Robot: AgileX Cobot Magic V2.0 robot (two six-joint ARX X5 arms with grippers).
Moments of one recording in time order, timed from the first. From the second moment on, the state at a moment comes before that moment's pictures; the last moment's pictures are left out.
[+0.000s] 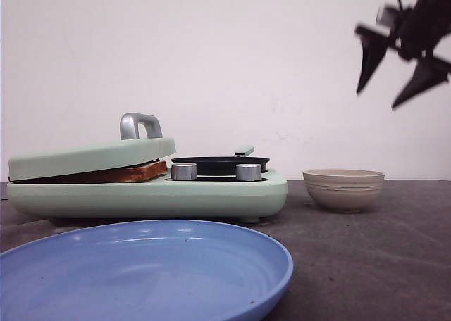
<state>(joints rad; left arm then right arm) -0.17 0.46 0.54 -0.43 -0.12 -0.15 -0.01 1.80 1.71 -0.79 -0.41 0.21</state>
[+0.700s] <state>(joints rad) -0.17 0.46 0.54 -0.43 -0.08 -0.15 0.19 1.42 1.71 -0.87 -0.43 0.07</state>
